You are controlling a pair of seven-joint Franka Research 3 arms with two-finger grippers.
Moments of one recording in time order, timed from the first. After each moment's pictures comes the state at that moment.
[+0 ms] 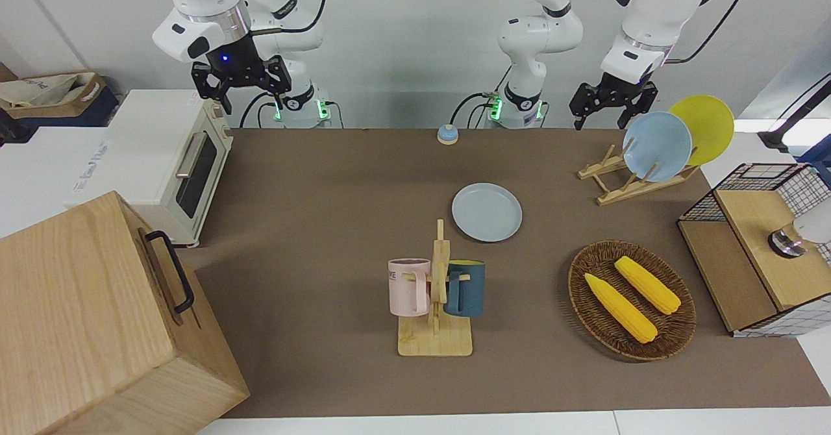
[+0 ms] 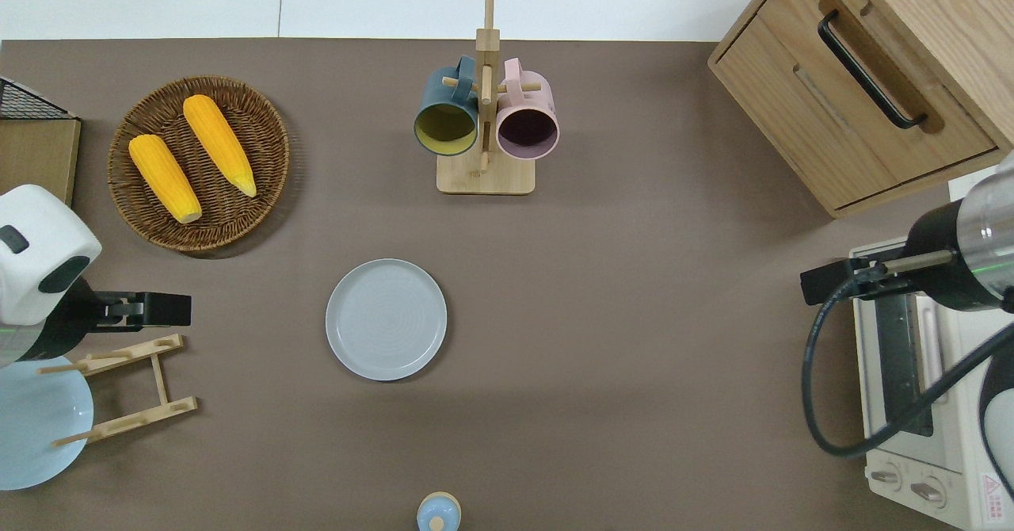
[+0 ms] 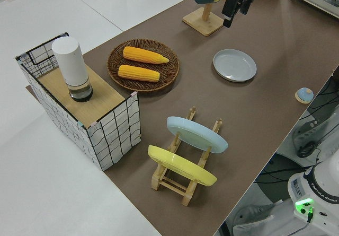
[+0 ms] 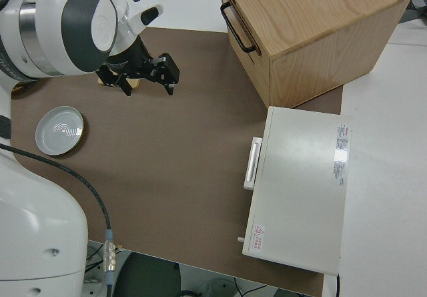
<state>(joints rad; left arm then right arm) 0.07 -0.20 -0.14 -1.86 -0.02 1.66 -0.05 0.02 -0.01 0.12 -1.48 0.00 1.39 0.03</state>
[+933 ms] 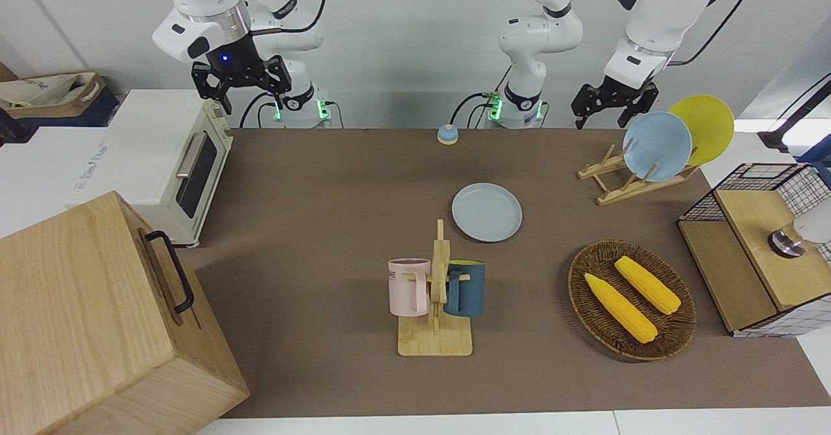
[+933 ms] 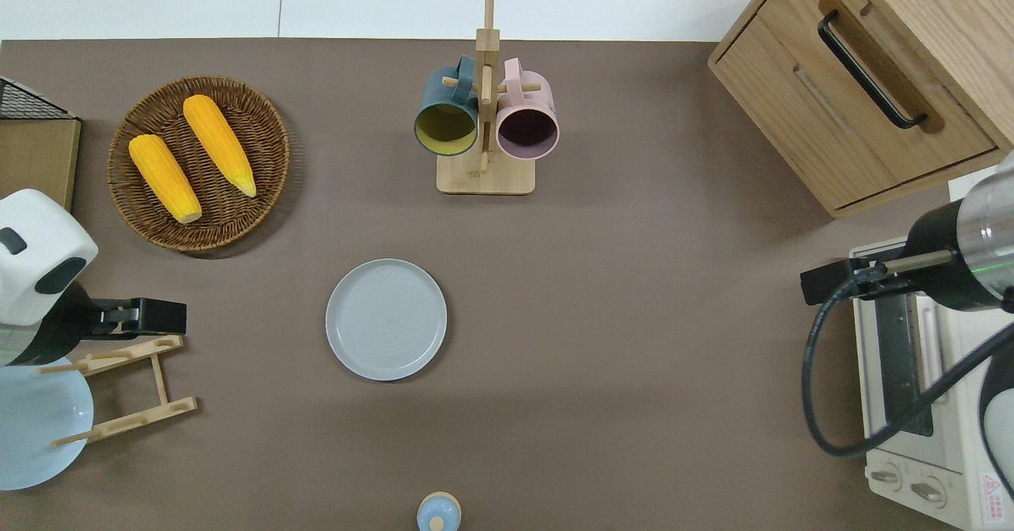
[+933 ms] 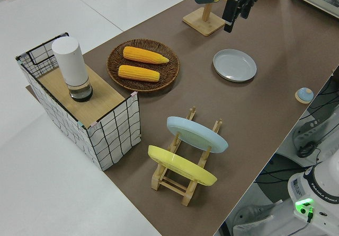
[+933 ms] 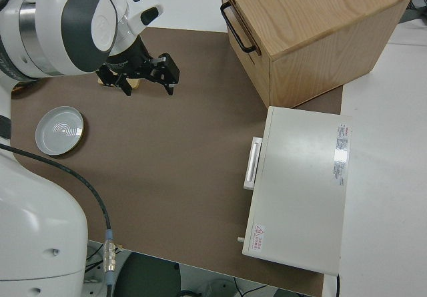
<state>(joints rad) 0.07 -0.19 -0.12 -1.85 -0.02 1.62 -0.05 0.02 -0.01 0.12 -1.48 0.00 1.39 0.03</state>
